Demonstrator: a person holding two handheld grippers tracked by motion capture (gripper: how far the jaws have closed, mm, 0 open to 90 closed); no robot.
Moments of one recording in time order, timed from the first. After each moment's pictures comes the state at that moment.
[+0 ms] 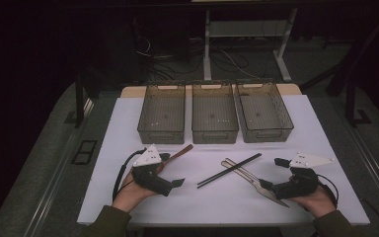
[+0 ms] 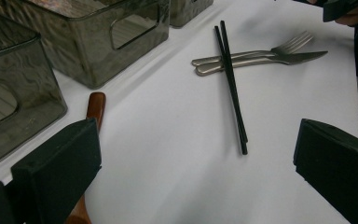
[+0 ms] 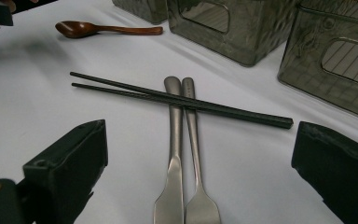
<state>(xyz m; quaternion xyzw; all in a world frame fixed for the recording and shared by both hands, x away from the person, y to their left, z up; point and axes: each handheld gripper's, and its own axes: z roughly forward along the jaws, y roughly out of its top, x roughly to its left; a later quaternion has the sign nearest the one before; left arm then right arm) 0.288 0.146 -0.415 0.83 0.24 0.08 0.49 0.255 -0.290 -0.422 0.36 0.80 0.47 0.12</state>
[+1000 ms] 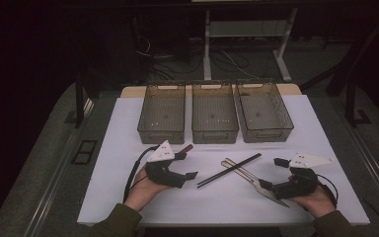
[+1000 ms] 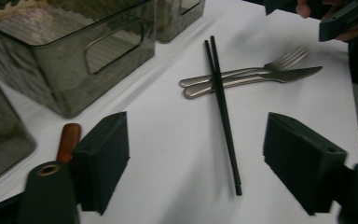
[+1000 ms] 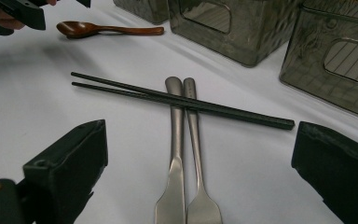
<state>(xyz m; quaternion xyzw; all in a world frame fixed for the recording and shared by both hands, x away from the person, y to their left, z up) 0.297 0.115 -0.414 0.83 0.22 0.07 0.50 0.255 -0.289 -0.422 0.36 0.80 0.47 0.12</state>
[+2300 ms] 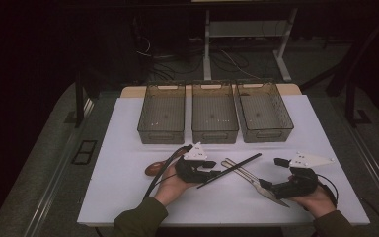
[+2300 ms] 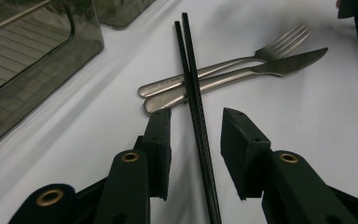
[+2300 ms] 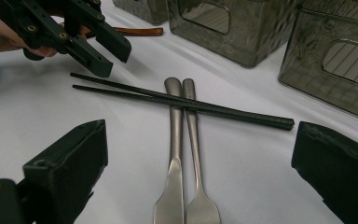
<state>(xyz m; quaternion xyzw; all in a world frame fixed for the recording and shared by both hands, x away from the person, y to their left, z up) 0.313 0.042 -0.436 0.87 0.19 0.04 0.46 0.256 -0.289 -0.422 0.36 0.80 0.47 0.12</state>
